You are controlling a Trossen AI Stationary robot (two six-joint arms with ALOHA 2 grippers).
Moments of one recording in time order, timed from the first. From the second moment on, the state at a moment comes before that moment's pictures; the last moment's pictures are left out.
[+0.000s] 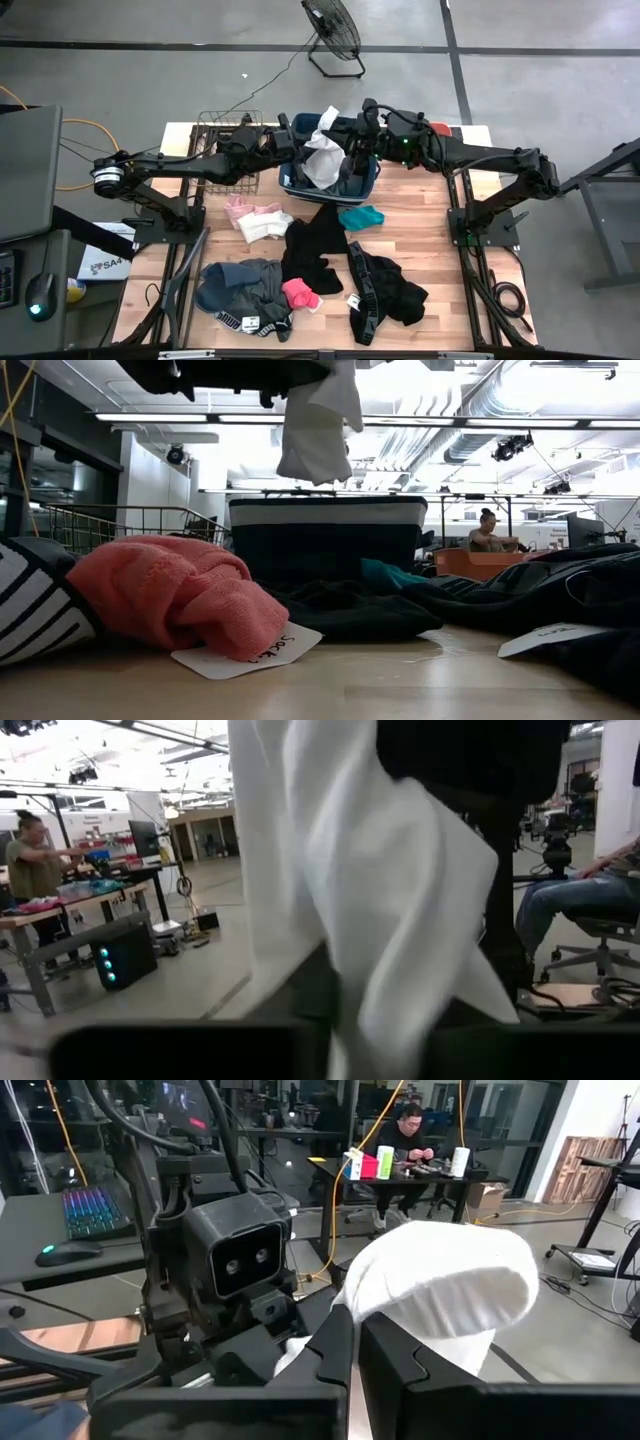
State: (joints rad) left arm 0.26 1.36 0.90 0.69 -0.04 0.15; right arm -0.14 1.43 1.42 -0.06 0.21 -0.03
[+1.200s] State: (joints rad) left arm 0.26 1.12 0.90 0.39 -0.23 0.32; right arm -0.12 1.34 1.42 -0.24 0.32 0.01
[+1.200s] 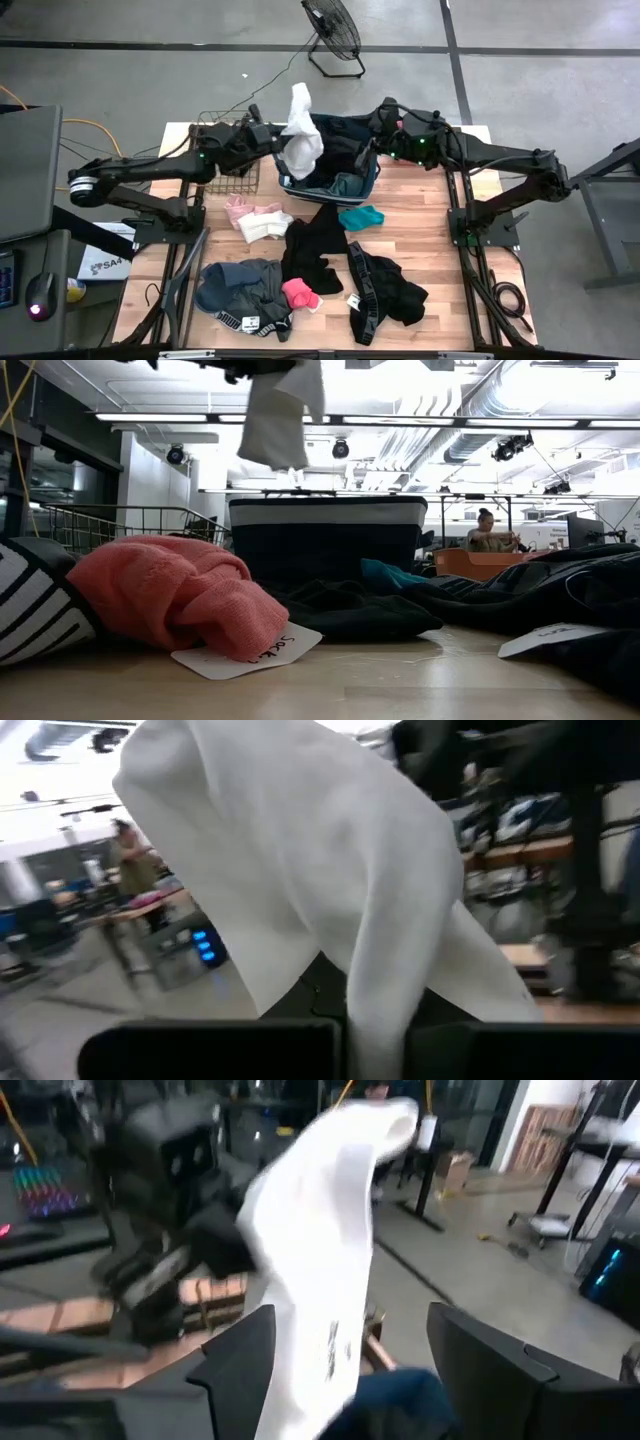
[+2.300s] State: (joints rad) left arm 0.35 0.93 0.90 -0.57 -1.06 0.18; right arm -0.05 1.34 1.42 -0.40 0.32 0.06
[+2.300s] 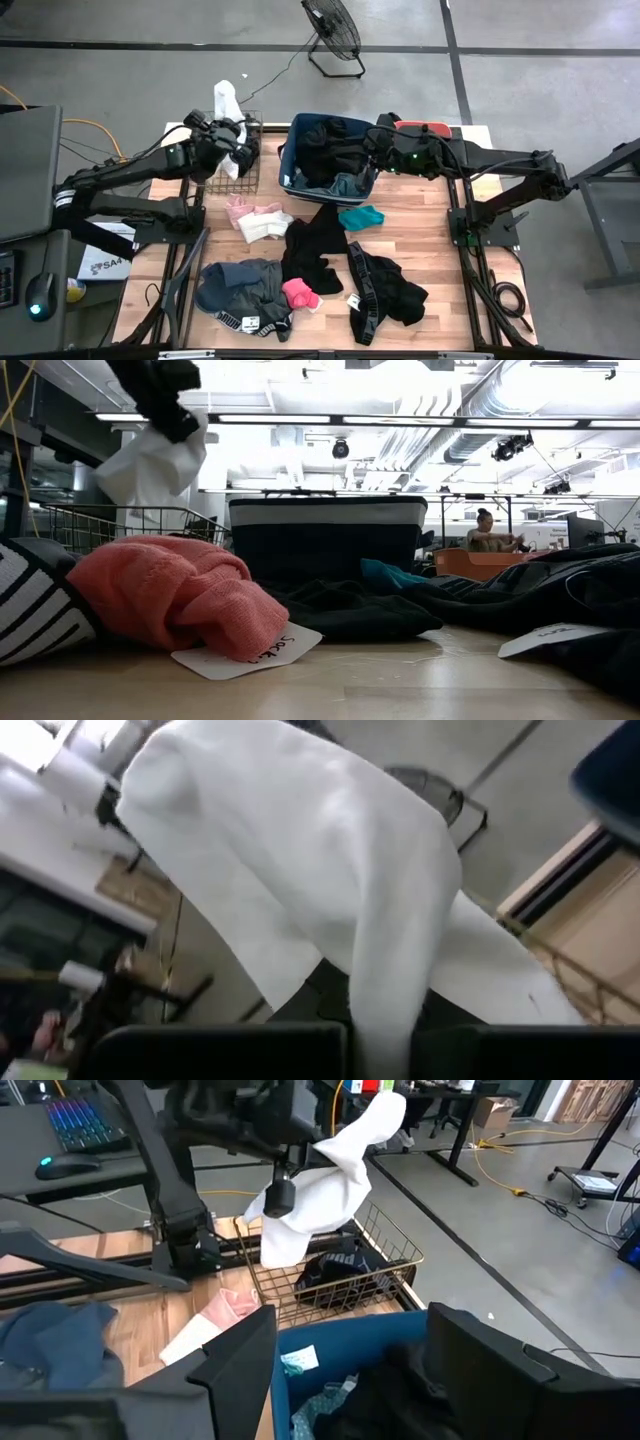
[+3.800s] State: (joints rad) left arm 0.75 1.29 0.90 -0.87 -0.40 0.00; right arm -0.04 1.34 1.42 -0.48 0.31 0.09
